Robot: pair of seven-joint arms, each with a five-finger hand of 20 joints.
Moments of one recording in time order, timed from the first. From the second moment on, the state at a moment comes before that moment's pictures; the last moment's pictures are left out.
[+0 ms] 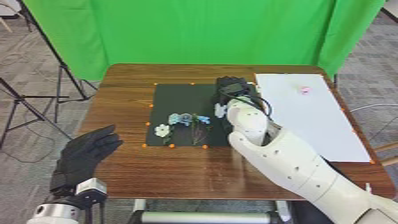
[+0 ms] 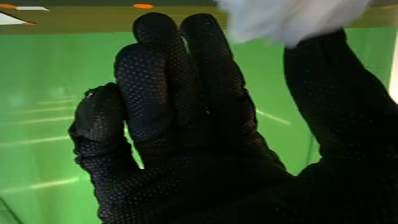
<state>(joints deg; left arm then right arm) 142.6 -45.6 -94.5 -131.5 31.3 22.2 25.0 -56.5 -66.8 37.5 -84.7 -136.6 -7.3 36.0</state>
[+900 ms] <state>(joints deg) 145.3 -40.9 -92.9 -131.6 27.1 25.0 31.1 -51.8 -63.6 35.6 -89.4 -129.8 -9.1 36.1</state>
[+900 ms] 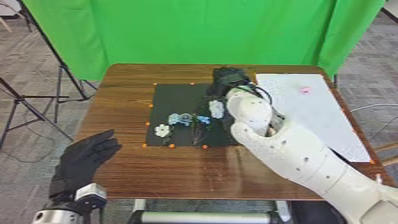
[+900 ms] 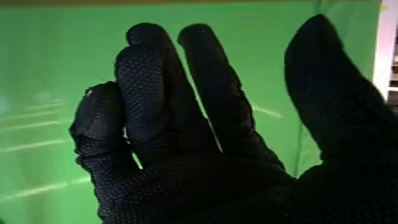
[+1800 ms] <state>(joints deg) 142.6 -45.2 -91.2 -131.2 30.3 23.5 27.9 -57.7 -45.7 56.5 -81.4 -124.7 -21.7 30.2</state>
